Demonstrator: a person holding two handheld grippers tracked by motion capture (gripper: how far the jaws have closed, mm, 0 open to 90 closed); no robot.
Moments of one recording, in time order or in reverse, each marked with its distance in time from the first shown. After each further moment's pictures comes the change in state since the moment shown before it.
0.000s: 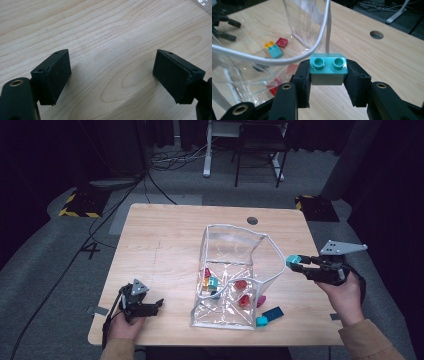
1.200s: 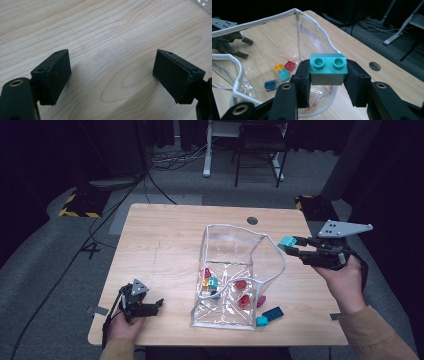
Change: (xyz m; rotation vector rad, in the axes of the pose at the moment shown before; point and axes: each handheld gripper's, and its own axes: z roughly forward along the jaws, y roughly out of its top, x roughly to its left) left arm 0.000 0.000 0.000 0.000 0.000 0.000; right arm 0.027 0.071 -0.015 -0.068 0.002 -0.112
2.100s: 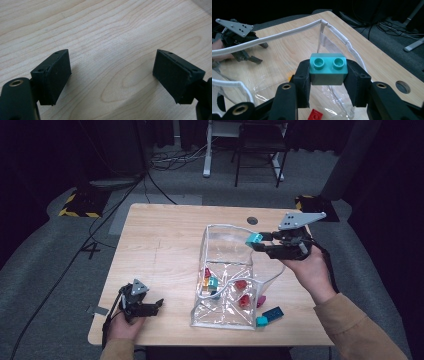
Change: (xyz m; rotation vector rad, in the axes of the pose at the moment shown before) left arm 0.000 0.000 0.000 0.003 -0.003 0.001; right arm 0.030 0.041 0.063 0.038 0.115 -0.064
